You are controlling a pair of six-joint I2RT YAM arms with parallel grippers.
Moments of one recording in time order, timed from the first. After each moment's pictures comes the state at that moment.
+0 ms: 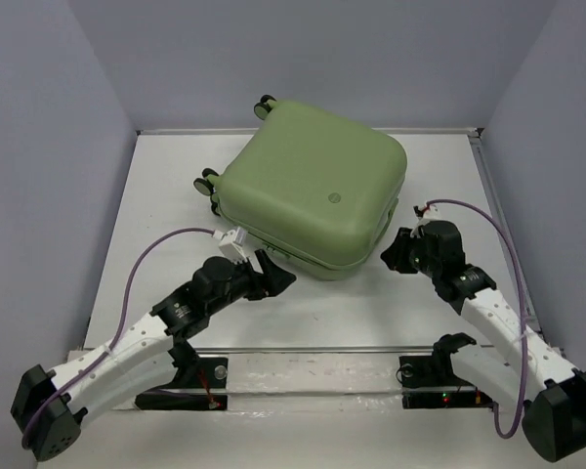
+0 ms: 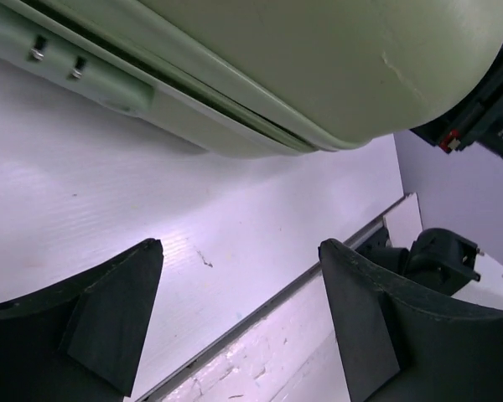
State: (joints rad) left arm -0.78 0.65 0.38 -0.10 0.01 -0.90; right arm 0.34 0.80 0.55 -0.31 -0.08 0.43
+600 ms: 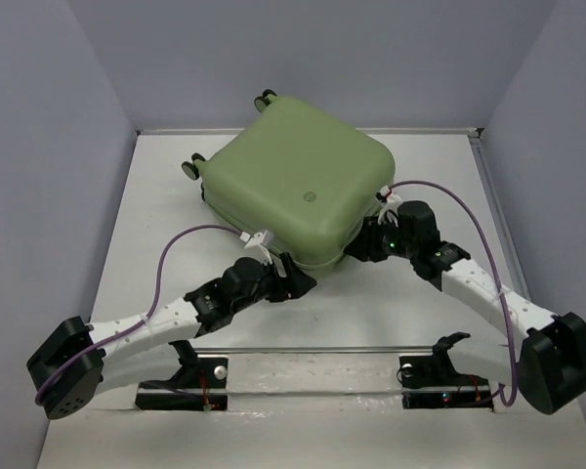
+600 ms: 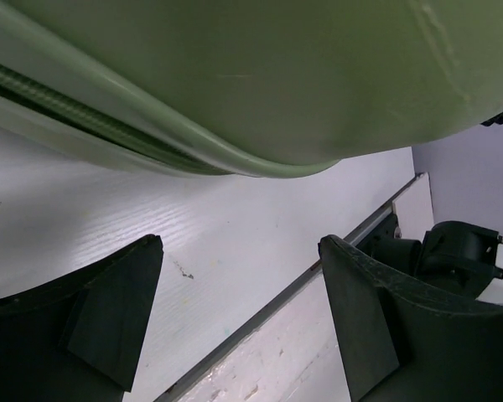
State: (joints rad) left arm -0.94 1.00 0.39 0.19 -0.05 -0.96; right arm 0.44 1.13 0.69 -0.11 -0.38 0.42
